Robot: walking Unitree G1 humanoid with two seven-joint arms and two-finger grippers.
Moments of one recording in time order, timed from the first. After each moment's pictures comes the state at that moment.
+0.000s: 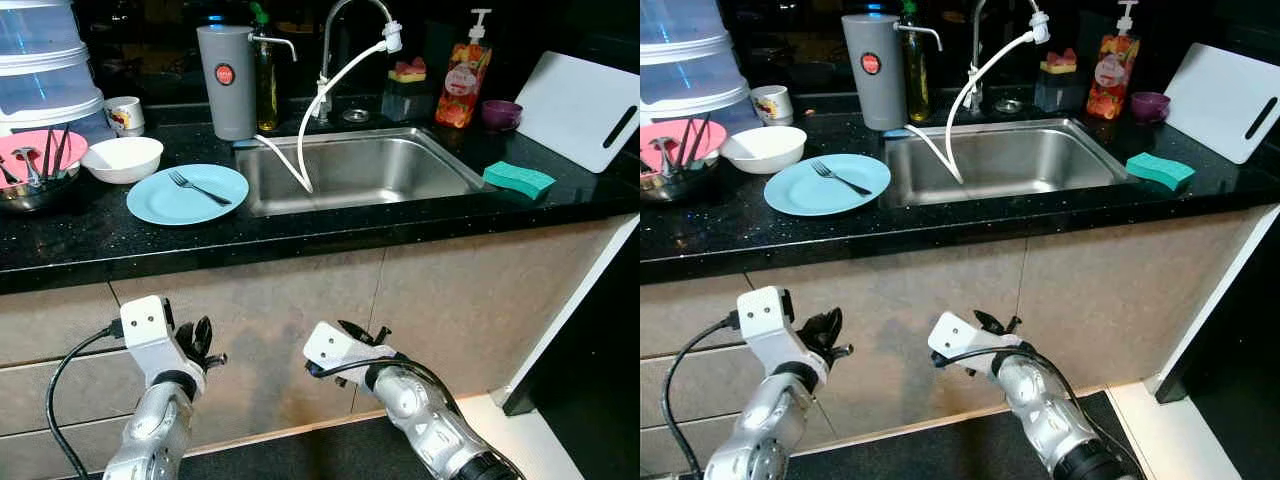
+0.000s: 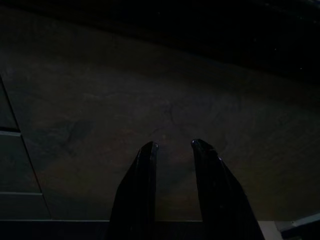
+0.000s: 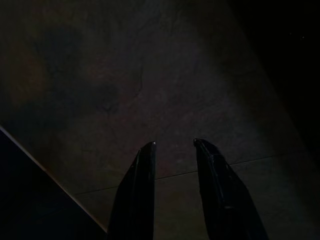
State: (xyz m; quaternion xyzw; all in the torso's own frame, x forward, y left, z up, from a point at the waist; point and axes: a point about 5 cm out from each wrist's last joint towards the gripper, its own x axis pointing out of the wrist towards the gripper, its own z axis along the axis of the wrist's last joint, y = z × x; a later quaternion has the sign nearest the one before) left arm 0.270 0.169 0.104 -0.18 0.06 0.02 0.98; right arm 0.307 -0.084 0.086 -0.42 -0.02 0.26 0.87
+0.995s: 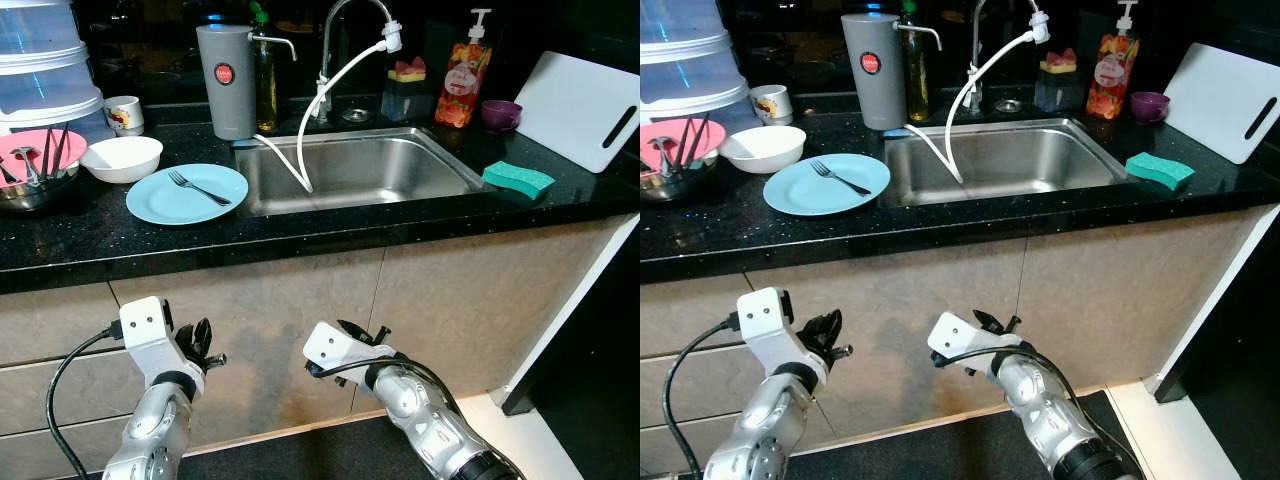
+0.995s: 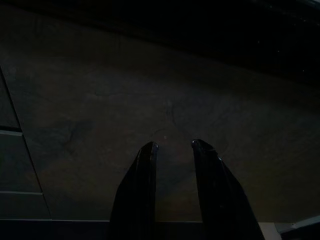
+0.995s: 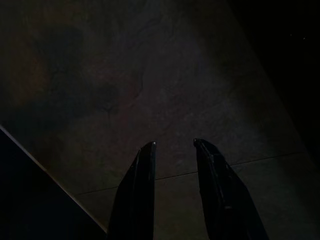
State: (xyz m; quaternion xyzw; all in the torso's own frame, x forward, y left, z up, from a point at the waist) left arm 0.270 0.170 0.105 -0.18 0.06 0.02 0.98; right arm 0.307 -0.084 0.086 -0.42 -0.03 0.27 0.87
